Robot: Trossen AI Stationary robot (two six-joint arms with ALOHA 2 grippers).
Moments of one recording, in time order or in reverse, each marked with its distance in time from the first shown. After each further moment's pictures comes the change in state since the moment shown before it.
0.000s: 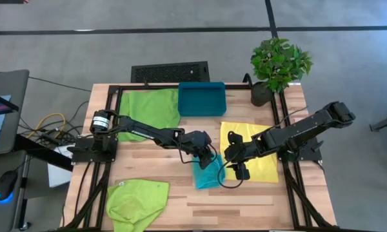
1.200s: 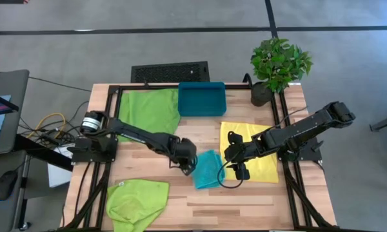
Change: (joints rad) left arm -0.103 -0.104 -0.001 -0.637 -0.068 -0.263; right arm 0.000 0.001 0.000 0.002 0.000 -0.001
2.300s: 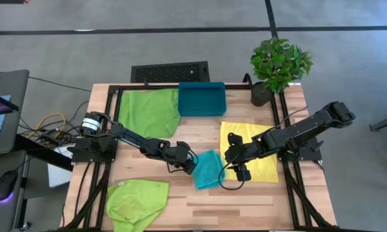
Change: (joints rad) left arm -0.024 0.002 -0.340 0.685 -0.009 -0.291; right arm 0.015 0.000 0.000 -0.002 -0.001 -0.027
